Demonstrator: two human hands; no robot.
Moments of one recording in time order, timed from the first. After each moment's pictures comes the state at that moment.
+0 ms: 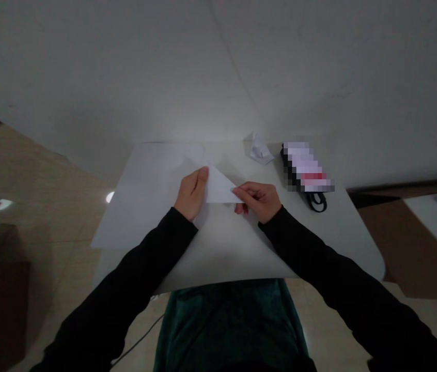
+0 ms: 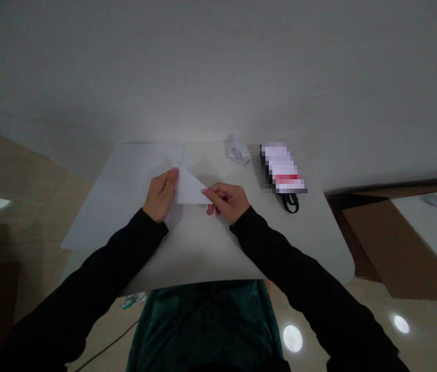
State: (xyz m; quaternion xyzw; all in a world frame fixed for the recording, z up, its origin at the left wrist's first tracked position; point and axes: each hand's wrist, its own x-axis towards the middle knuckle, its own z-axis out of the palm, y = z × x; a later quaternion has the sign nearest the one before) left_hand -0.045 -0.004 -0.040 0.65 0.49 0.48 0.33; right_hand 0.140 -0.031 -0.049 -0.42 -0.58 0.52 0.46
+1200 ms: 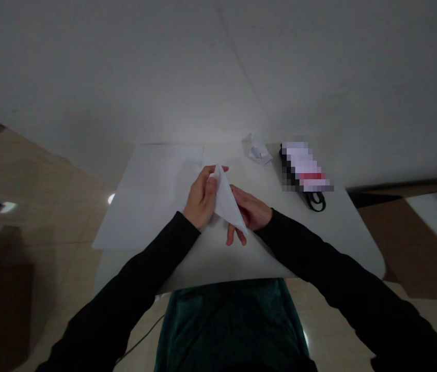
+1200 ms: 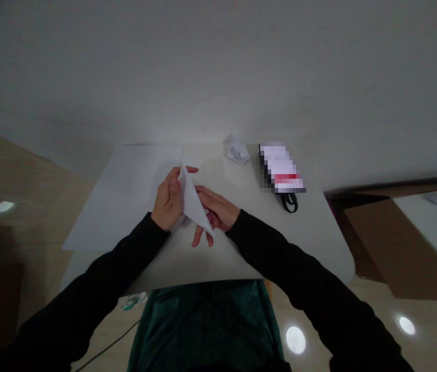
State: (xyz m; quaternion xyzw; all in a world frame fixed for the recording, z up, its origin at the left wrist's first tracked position) left_hand -0.027 -0.024 -0.034 0.66 0.44 0.49 0.37; right_hand 0.131 -0.034 -0.042 -0.25 -0.45 0.82 0.23
